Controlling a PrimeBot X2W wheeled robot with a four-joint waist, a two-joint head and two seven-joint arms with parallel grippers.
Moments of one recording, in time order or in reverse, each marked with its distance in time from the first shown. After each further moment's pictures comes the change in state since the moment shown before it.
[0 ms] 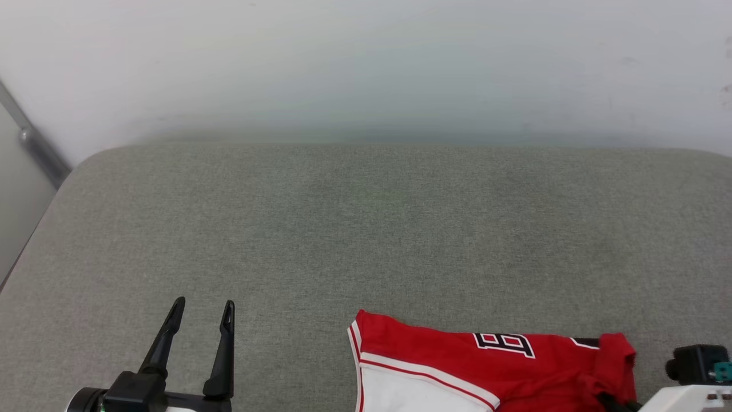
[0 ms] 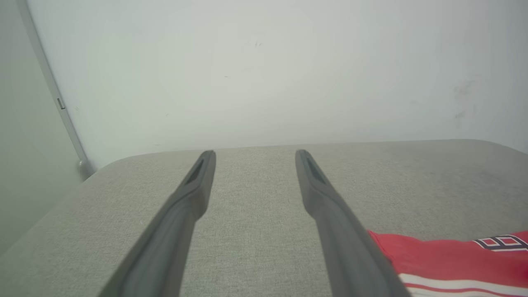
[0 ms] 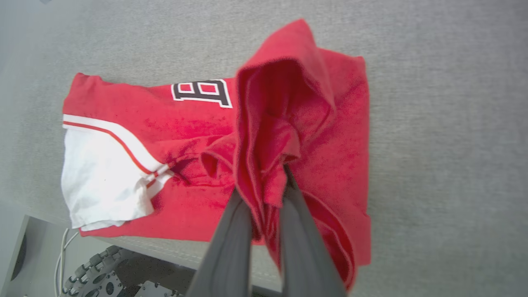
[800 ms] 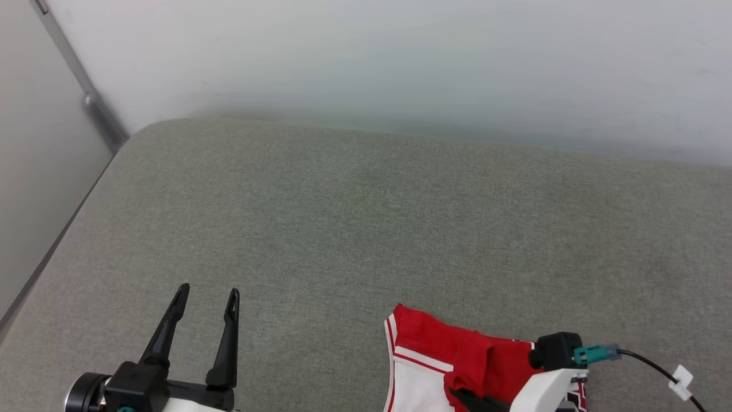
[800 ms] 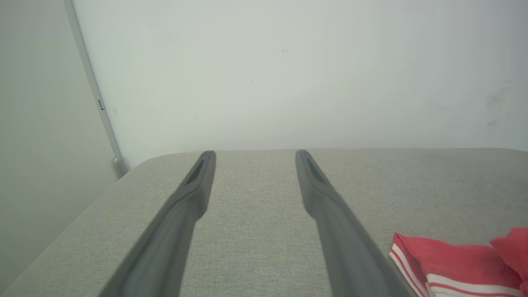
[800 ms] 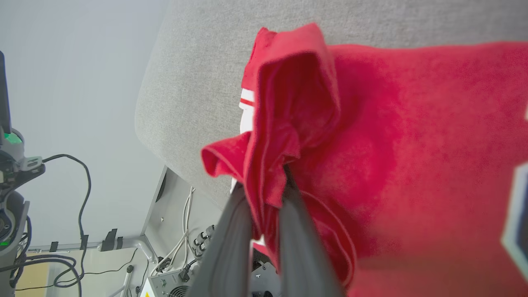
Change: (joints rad) left arm -0.024 0.026 -0.027 -0.020 -0.015 -0.001 -0.001; right arm -0.130 0.205 0.284 0.135 0.186 0.000 -0.014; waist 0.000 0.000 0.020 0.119
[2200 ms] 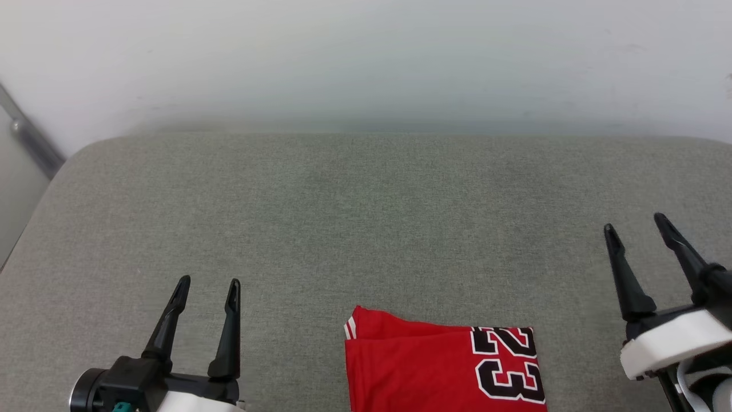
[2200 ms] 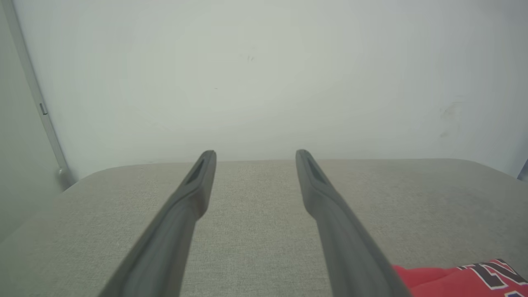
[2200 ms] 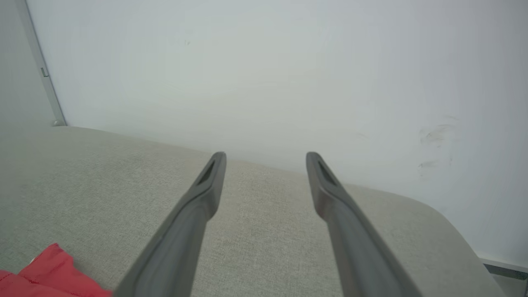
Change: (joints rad) left arm -0.018 -0.022 -0.003 -0.008 -0.039 0.000 0.000; right arm -0.135 -0.202 -0.199 -0.167 -0.558 0.000 -0.566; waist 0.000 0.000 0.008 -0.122
